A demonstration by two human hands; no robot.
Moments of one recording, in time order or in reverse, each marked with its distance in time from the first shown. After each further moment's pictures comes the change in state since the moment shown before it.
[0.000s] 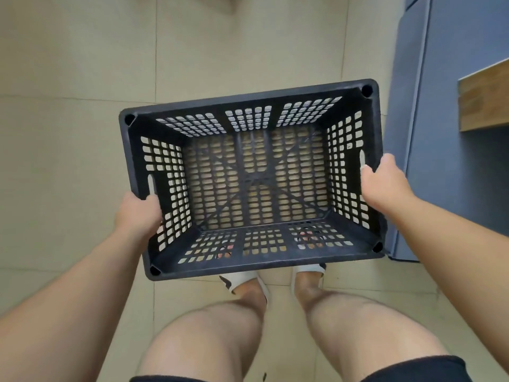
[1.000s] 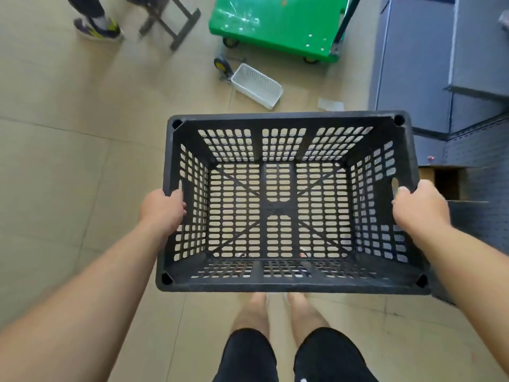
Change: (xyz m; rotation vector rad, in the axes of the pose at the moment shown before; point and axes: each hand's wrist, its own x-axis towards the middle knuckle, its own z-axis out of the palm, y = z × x) left_hand -0.227 0.056 -0.289 -0.254 0.054 0.123; right_hand -0.278 -0.096 -0.274 0.000 0.305 -0.081
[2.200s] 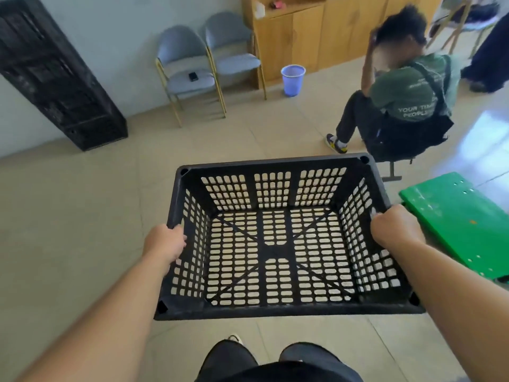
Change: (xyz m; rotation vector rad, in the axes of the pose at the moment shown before) left_hand -0.330 -0.169 -0.290 -0.562 0.670 -0.465; right_hand -0.305 -0.269 -0.130 -0.227 -0.231 -1.057
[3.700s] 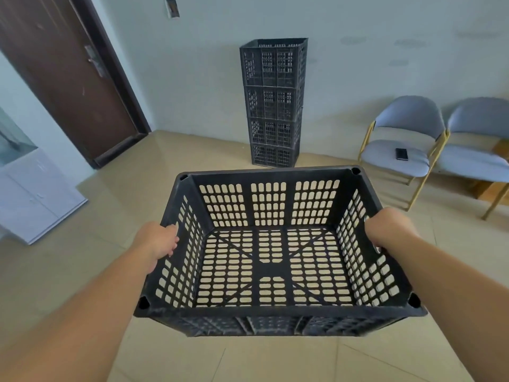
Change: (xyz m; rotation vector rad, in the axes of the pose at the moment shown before) left_hand 0.431 -0.052 -0.432 -0.274 0.450 -0.415; right_hand -0.037 -0.815 0.287 -0.180 -0.368 -0.740
